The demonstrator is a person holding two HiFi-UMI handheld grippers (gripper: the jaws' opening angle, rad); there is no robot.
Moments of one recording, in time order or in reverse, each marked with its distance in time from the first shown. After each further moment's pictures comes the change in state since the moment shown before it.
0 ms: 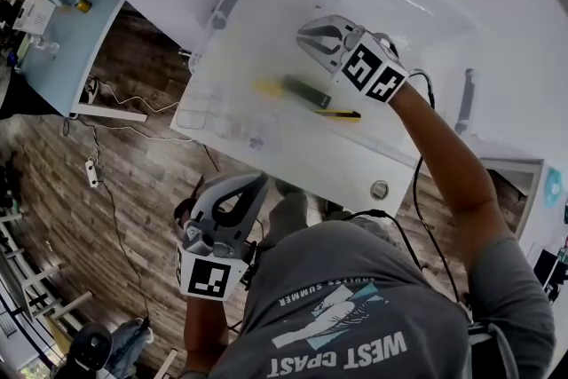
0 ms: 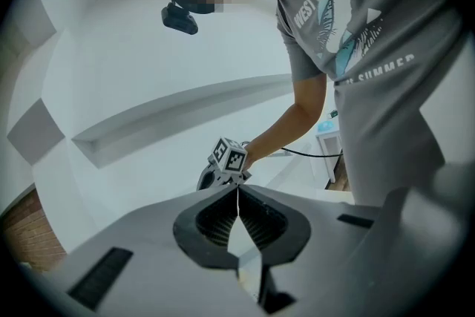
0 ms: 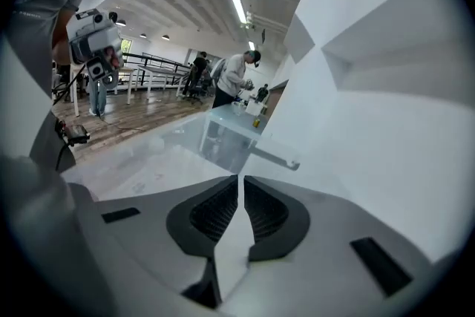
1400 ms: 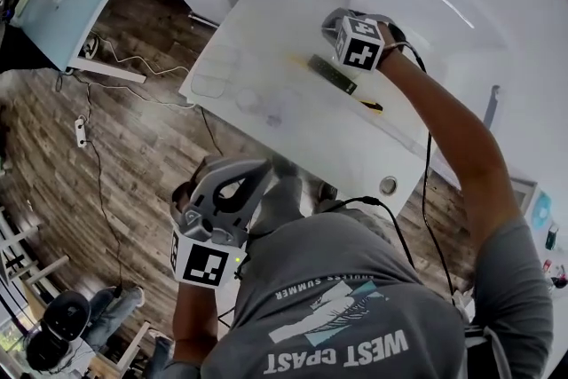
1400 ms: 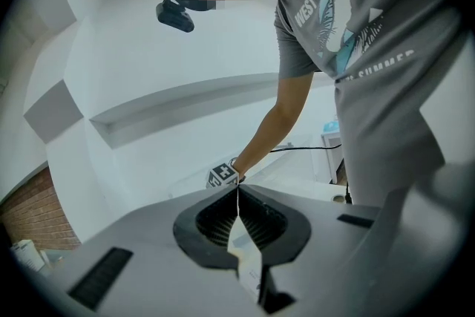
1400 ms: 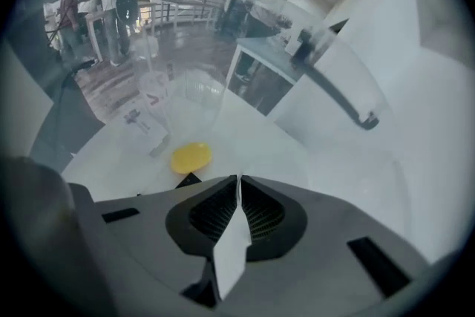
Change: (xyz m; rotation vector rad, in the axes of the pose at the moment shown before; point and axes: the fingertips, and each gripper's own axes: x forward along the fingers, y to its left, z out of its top) left arm -0.034 0.009 -0.050 -0.082 0.026 0.043; right arm 0.120 0.043 -0.120 -0.223 0.503 0.232
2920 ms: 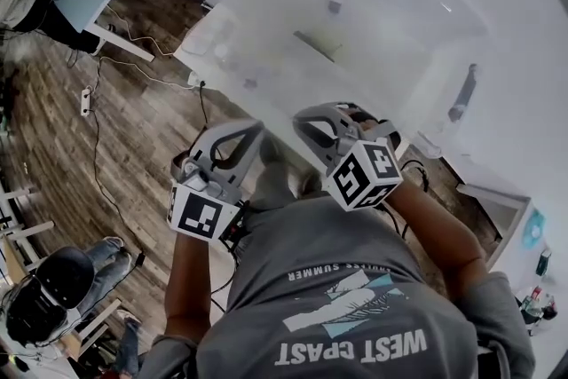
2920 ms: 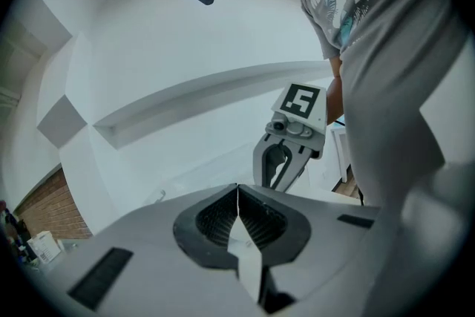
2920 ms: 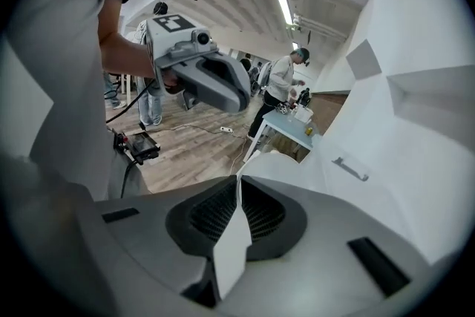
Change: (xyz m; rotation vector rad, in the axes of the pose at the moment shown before) left arm 0.020 -0.094 0.029 0.011 0.079 0.110; right arm -0.241 0.252 0.066 0.001 -0.495 0.006
